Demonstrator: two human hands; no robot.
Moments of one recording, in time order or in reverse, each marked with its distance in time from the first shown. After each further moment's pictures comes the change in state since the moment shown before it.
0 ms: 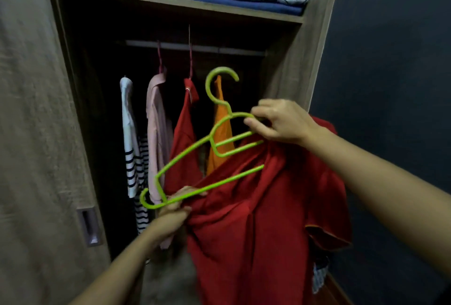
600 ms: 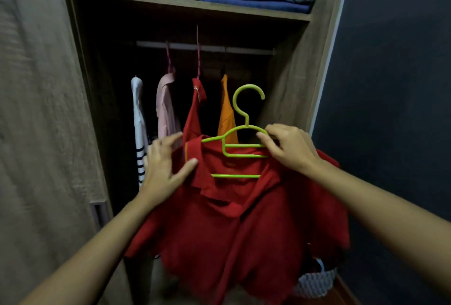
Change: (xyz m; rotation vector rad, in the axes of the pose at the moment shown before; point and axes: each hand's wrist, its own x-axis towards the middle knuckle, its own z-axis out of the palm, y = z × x) left_hand 0.017 0.070 -0.056 0.484 0.456 0.243; right_hand -0.045 -0.019 0.036 0.110 0.025 0.376
